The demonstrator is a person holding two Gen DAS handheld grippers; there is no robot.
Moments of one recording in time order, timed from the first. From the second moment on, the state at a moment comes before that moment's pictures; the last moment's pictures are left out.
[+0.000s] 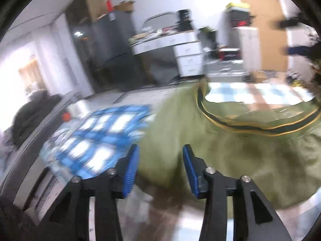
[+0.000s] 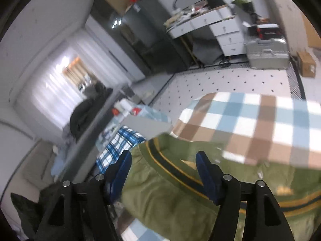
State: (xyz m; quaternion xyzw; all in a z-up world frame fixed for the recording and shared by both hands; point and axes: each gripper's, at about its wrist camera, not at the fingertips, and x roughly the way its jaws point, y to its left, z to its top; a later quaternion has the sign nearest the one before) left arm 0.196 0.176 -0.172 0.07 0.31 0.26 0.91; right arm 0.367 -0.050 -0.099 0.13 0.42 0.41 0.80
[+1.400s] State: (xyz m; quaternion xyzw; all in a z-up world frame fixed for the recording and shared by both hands) left arm 0.306 0.044 -0.253 0.17 0.42 -0.01 0.89; right arm 0.249 -0.265 -0.266 0.36 0.41 0.00 0.84
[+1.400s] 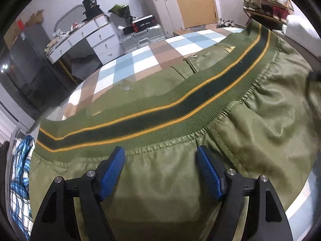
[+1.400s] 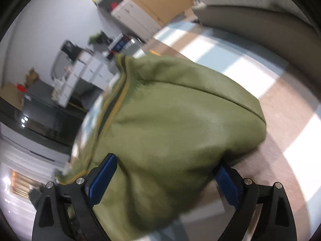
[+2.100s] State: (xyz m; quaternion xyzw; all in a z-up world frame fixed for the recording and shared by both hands) left arm 0.298 0.051 -0.253 0.17 0.39 -0.03 0.90; right arm 0.219 -0.273 -0.281 0.41 0.41 0.00 0.82
